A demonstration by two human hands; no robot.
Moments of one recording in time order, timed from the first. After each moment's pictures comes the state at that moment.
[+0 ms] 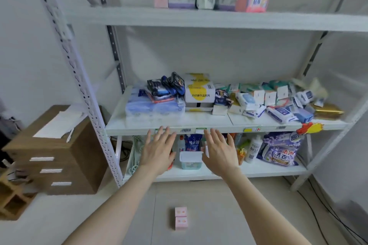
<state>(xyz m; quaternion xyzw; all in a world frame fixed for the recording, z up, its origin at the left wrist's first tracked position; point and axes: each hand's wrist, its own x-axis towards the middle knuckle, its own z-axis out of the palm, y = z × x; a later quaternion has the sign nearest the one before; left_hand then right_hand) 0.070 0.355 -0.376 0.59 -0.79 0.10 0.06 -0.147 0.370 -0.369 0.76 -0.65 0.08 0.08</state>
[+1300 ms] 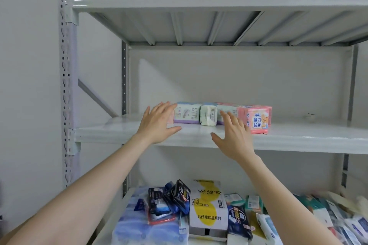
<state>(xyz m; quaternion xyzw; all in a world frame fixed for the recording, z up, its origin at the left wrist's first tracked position) 0.063 0.128 -0.017 0.55 -0.74 0.23 0.32 -0.191 0.133 -0.049 0.71 -0.56 0.38 0.20</state>
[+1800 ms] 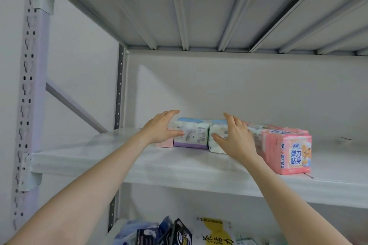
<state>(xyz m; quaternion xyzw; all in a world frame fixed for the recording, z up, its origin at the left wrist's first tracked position) 0.088 -0.054 0.023 0.54 -0.77 0.10 0.34 -0.172 -0.038 0.001 0.71 -0.54 0.41 0.16</state>
